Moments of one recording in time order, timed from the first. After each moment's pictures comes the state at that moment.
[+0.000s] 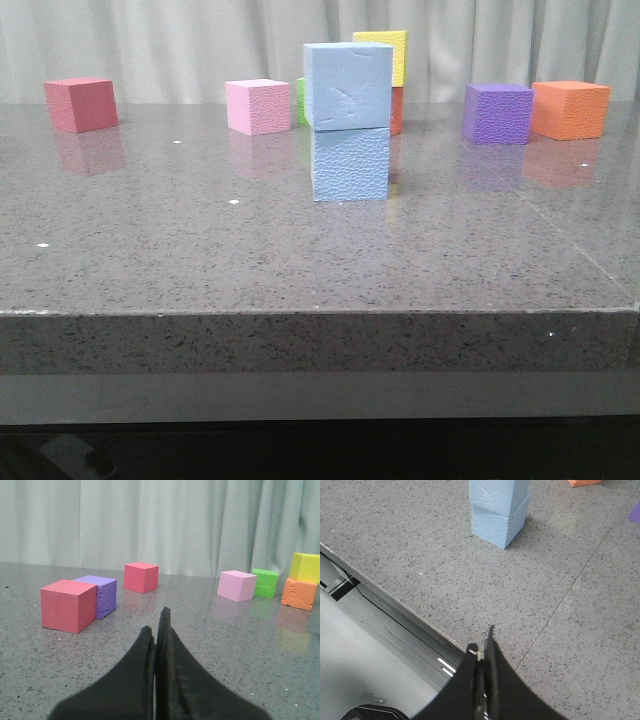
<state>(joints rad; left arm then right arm) -0.06 0.00 0.01 -0.03 0.00 -0.05 0.40 0.66 -0.76 0.25 0.77 -0.27</state>
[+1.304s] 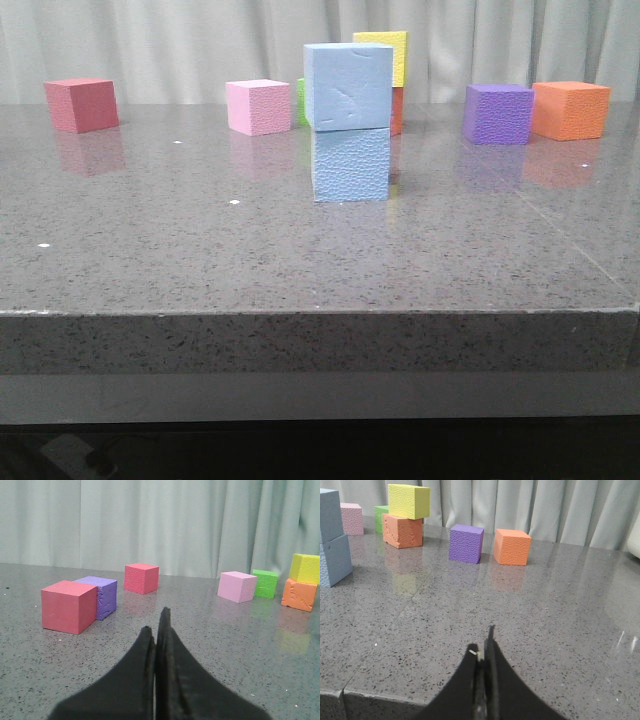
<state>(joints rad) -0.06 0.00 0.01 -0.03 -0.01 -0.05 0.03 -0.01 0.03 0.22 0.09 -0.27</state>
